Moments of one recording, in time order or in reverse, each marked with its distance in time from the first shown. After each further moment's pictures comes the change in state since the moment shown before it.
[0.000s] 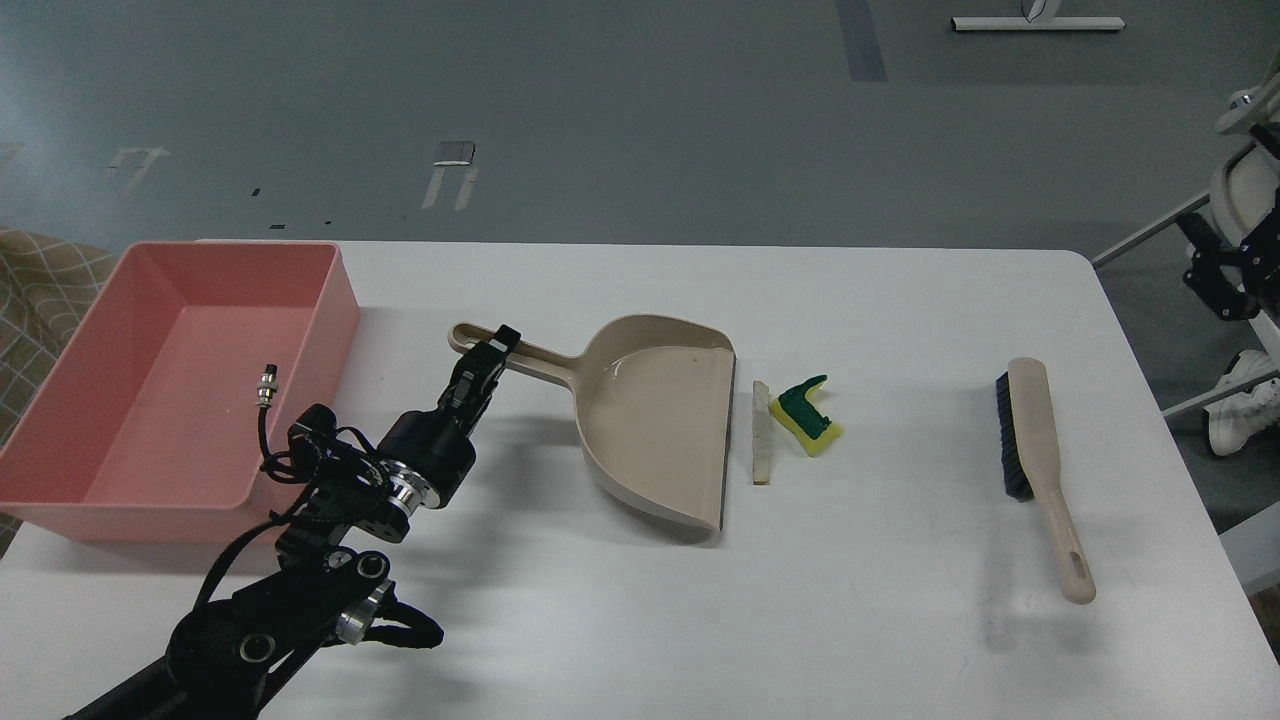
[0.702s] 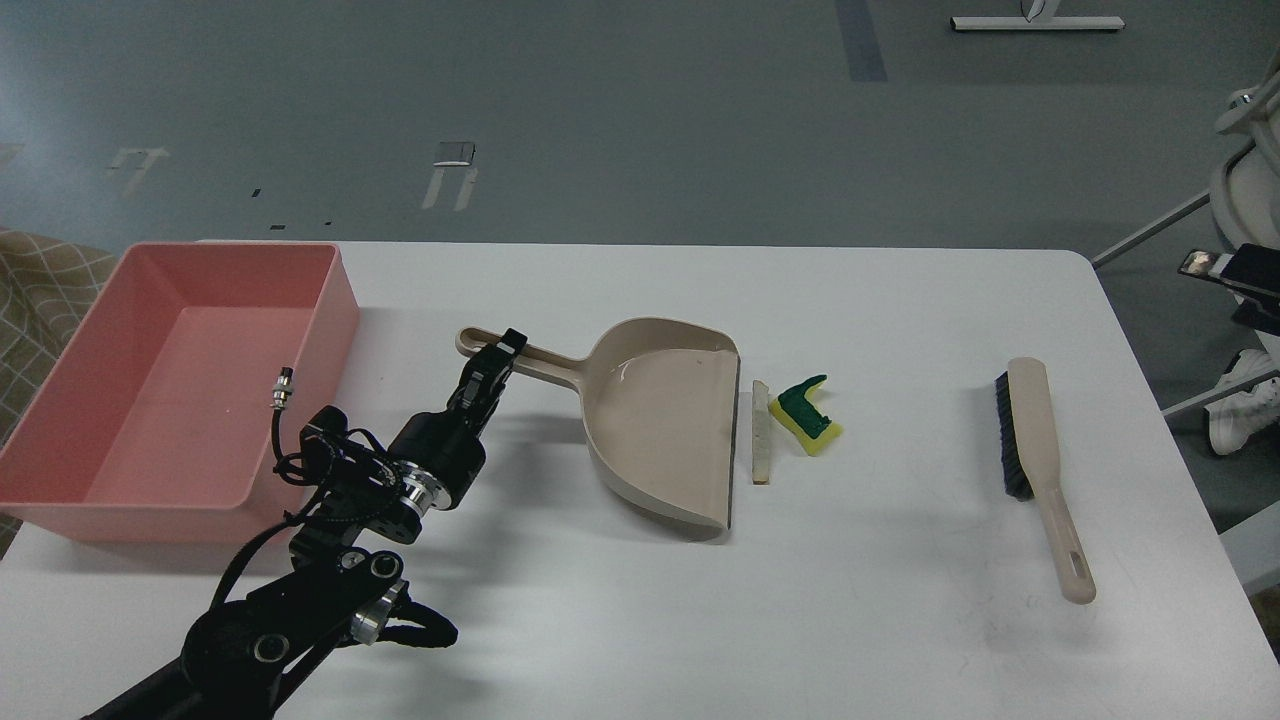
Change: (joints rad) left arm -0.003 -0.031 -0.003 0.002 0.002 0.013 0.031; right arm -0.028 -0.495 -0.323 0.506 -0.405 0.000 -0.069
